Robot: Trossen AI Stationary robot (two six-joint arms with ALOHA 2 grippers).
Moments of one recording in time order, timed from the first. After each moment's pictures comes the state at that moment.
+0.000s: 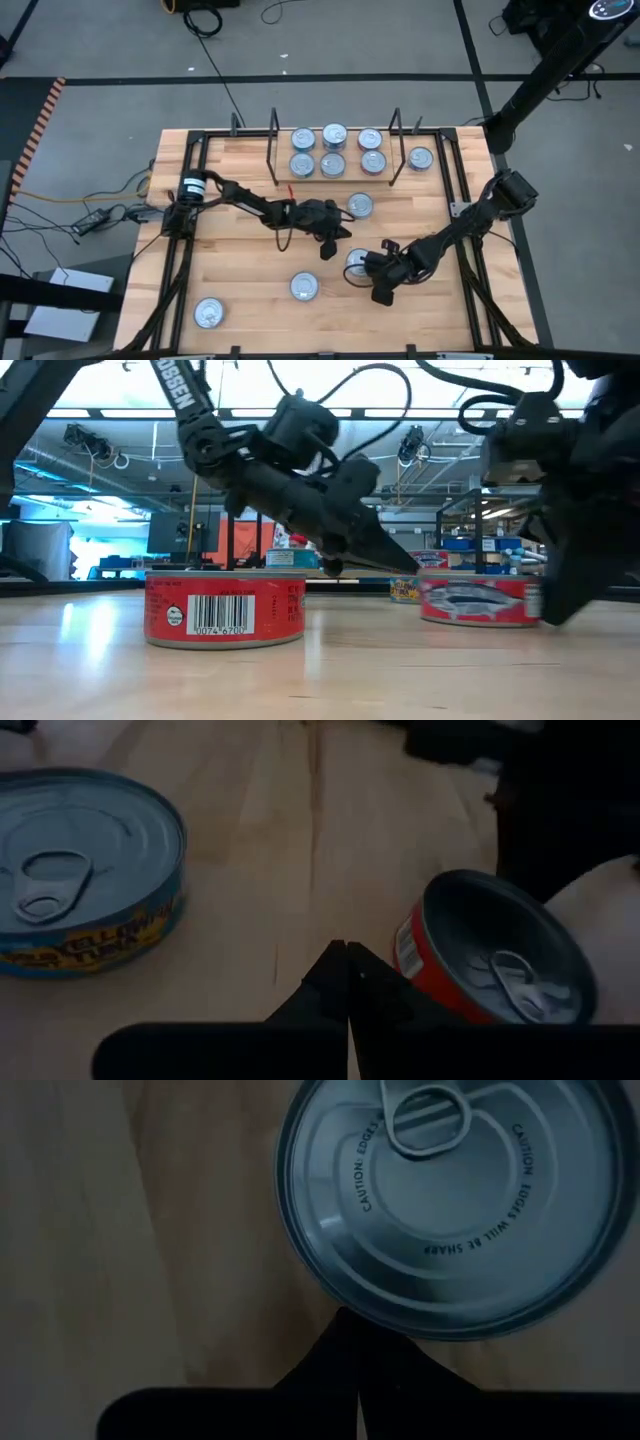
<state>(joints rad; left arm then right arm) -0.01 2.06 1.04 0.58 0.12 -0.24 0.53 1.68 0.83 -0.32 0.19 0.82</state>
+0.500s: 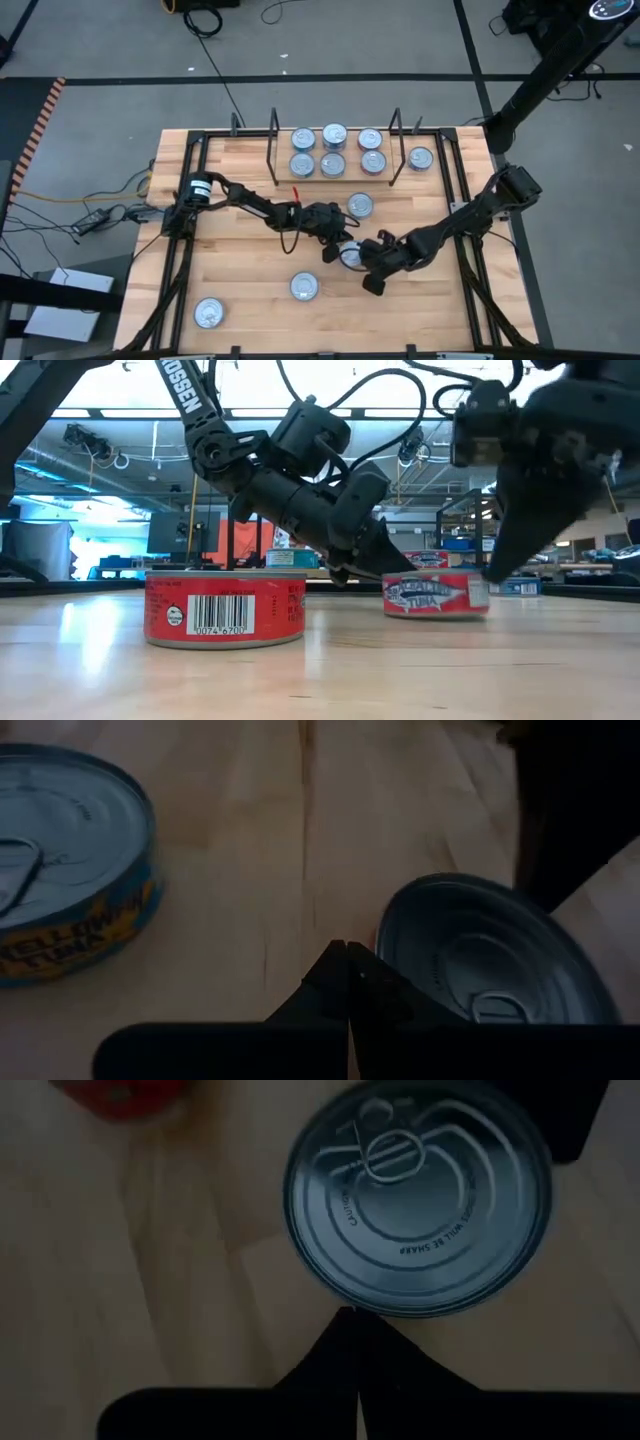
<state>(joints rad) -0.02 2.11 1.08 0.54 0.12 -0.19 0.44 1.62 0.83 -0.29 0.23 0.82</state>
